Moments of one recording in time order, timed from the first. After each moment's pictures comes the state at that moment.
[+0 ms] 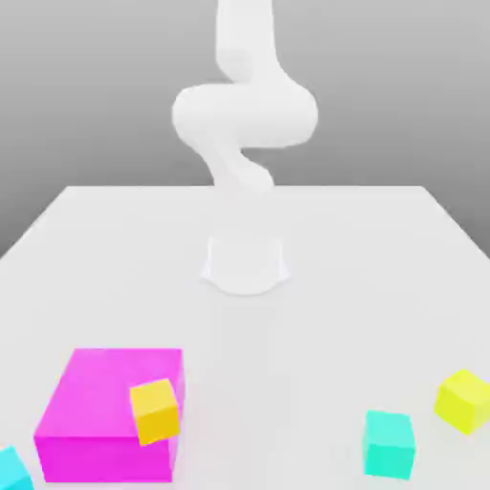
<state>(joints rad) 0.01 -0.71 0.05 -2.31 -0.01 2.33 0.81</state>
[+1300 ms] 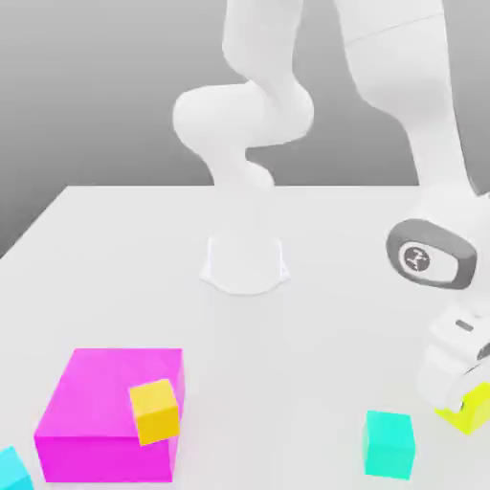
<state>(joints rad) 0.35 0.45 0.28 -2.40 -0.38 2.81 1.13</state>
